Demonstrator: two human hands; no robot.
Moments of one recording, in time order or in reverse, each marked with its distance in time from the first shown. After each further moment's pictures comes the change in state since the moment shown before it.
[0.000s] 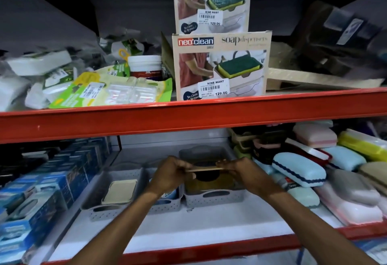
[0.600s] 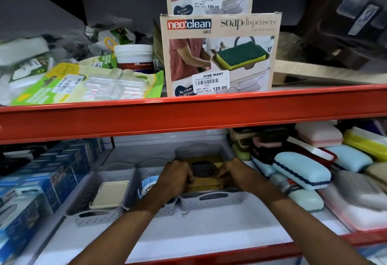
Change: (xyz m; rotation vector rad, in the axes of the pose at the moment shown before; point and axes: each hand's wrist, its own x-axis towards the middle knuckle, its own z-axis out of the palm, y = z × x) left_hand 0.039 -0.013 0.037 0.378 -0.039 -0.158; right_hand 0.056 0.033 0.004 -0.101 -0.061 0.192
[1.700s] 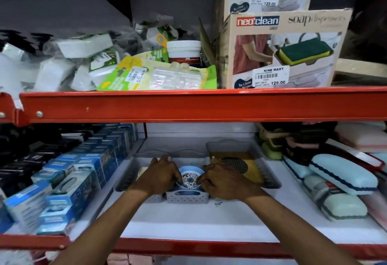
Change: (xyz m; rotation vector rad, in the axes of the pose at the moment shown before) left_hand -0.064 -0.106 -0.065 0.281 -0.044 0.121; right_hand -0.009 -0.061 0.117 -0.966 -0.030 -0.687
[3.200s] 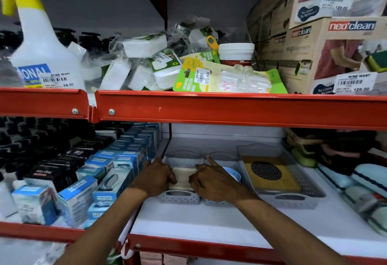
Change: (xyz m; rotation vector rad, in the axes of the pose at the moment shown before) left_hand -0.048 -0.116 -0.012 -0.007 0.014 -0.111; right_hand 0.083 -0.099 0.016 0.009 -0.085 -0.043
